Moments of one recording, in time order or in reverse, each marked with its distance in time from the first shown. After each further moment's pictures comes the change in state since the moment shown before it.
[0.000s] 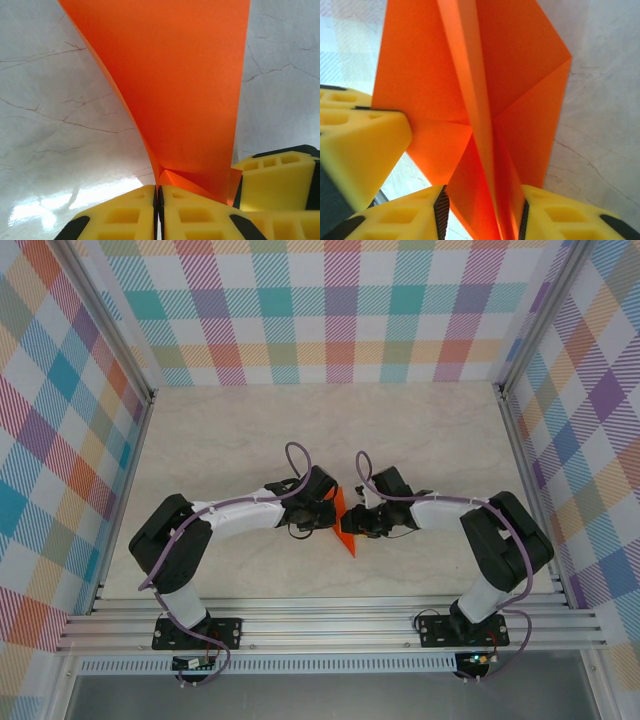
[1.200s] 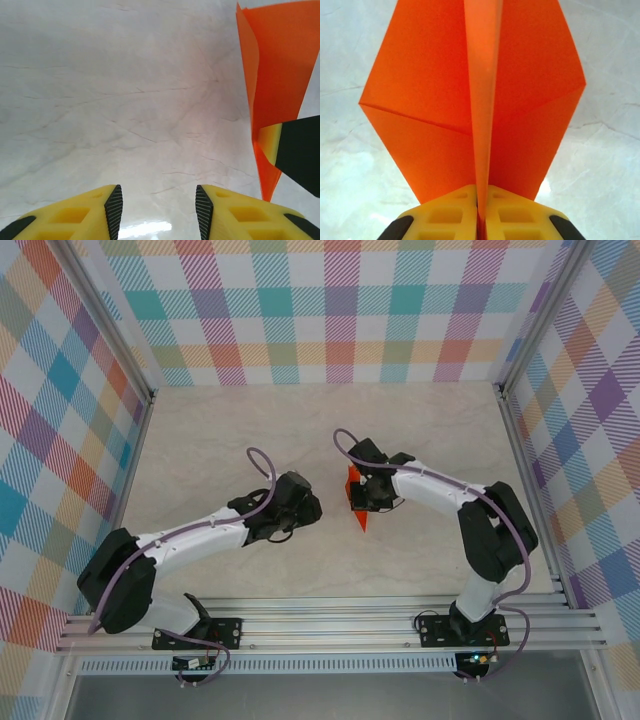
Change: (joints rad) left arm 0.011 -0.329 -0.208 0.050 -0.206 -0.086; right arm 0.073 0.100 0.441 -0.567 0.568 -0.027
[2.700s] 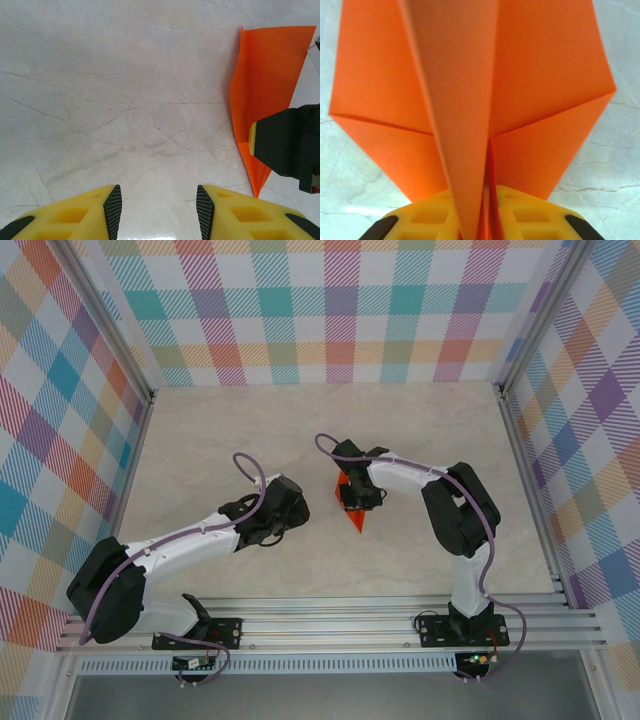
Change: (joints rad) left arm 0.019 -0.058 -0.054 -0.029 -0.072 -0.033; right arm 0.018 0.231 0.164 -0.069 0.057 -0.025
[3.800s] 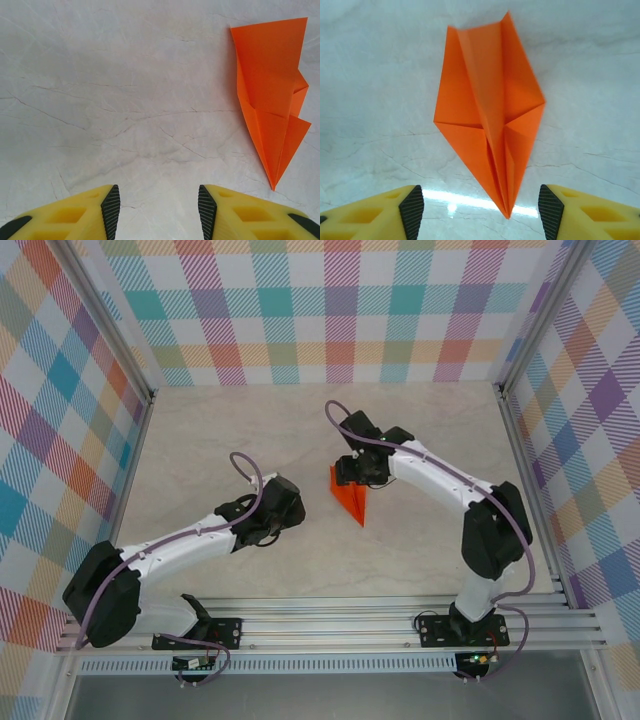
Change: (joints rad) left arm 0.007 -0.030 -0.003 -0.034 -0.050 0.034; right arm 0.000 -0.248 0.106 -0.090 0.064 -0.013
